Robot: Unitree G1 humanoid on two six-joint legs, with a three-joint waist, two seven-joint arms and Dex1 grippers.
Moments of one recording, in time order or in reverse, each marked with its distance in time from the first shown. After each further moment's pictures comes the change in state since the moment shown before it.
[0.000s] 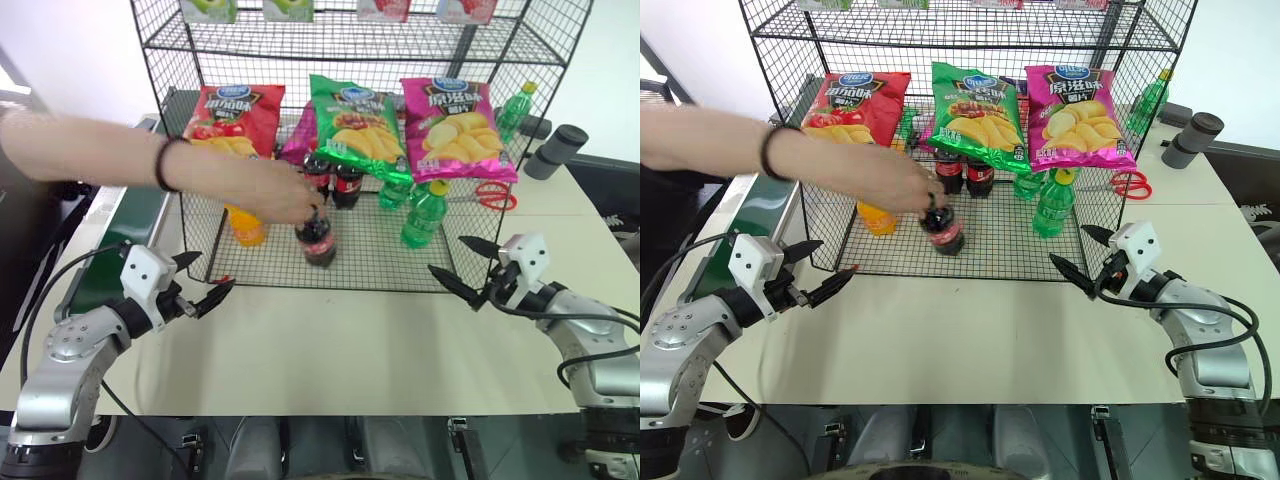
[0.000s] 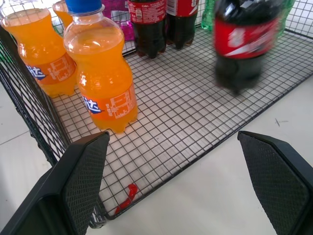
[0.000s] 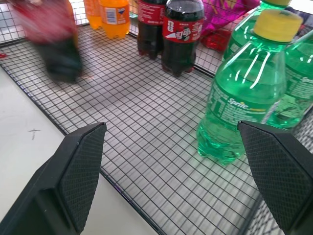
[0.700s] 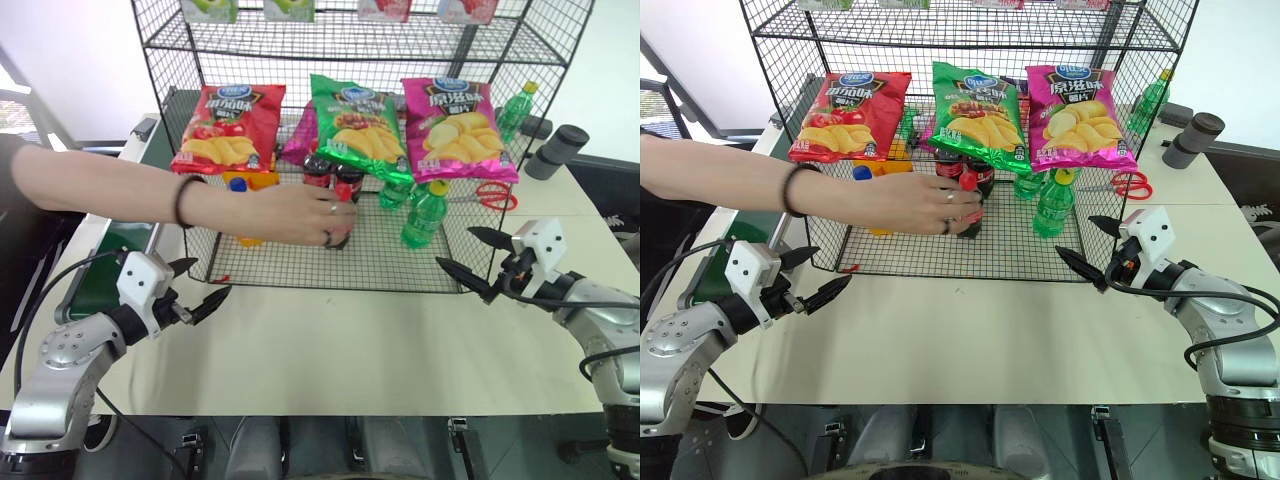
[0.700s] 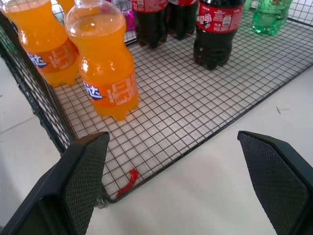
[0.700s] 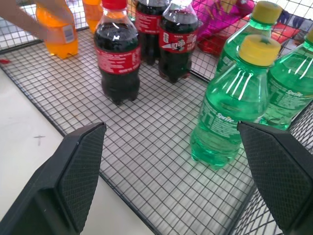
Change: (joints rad) left arm 0.040 0.013 0.007 -0.002 0.000 -0.015 0.003; right arm 0.000 -0.084 -0.052 -0.098 0.060 0.137 -0.021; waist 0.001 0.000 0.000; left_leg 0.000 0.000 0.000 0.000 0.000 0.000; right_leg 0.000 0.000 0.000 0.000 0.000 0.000
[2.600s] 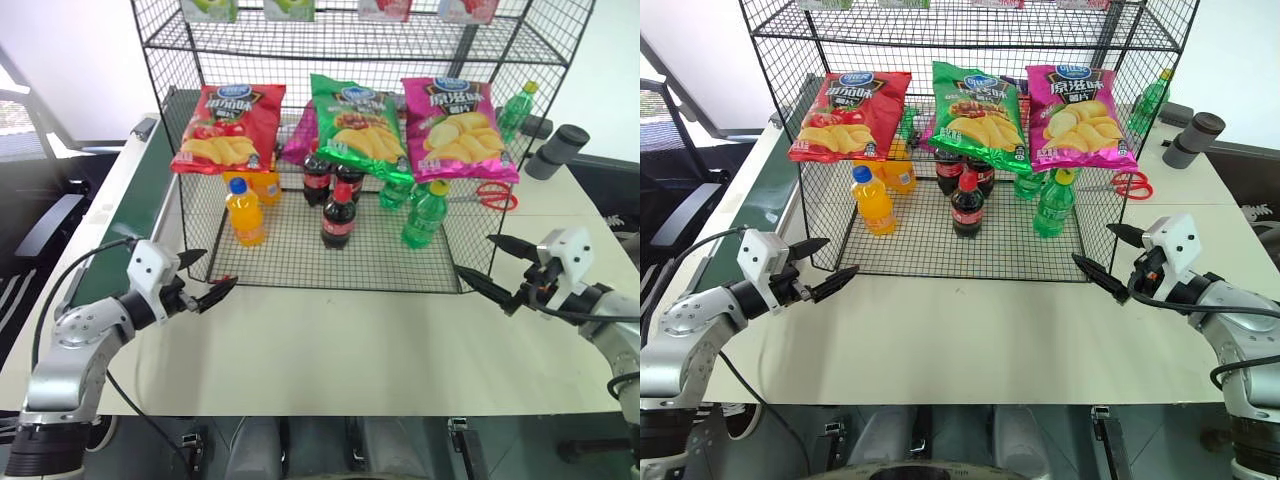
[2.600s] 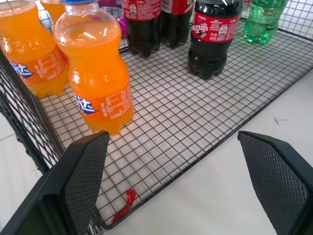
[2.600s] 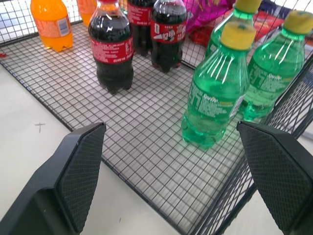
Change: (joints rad) left arm -0.119 -0.006 -0.046 0.136 0.005 -0.044 -0.083; right arm 0.119 -0.032 -0.108 -0.096 0.048 0.061 0.012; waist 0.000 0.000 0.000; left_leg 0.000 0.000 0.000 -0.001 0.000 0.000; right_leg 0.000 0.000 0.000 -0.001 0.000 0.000
